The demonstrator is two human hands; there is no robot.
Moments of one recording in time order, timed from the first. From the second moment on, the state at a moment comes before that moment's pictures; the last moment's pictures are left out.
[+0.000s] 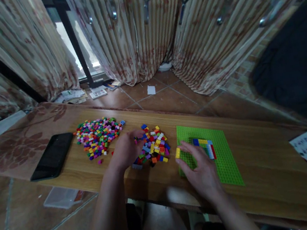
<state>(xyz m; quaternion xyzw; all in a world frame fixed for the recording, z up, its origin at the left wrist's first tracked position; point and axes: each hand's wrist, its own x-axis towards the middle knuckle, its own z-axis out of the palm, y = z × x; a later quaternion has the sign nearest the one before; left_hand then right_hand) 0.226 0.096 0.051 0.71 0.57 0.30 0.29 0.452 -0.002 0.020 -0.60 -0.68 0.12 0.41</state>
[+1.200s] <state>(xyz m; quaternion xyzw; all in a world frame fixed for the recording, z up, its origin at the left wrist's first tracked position) 0.388 0.053 0.022 0.74 0.50 0.24 0.37 0.542 -0.008 0.015 -0.70 -0.60 0.10 0.38</state>
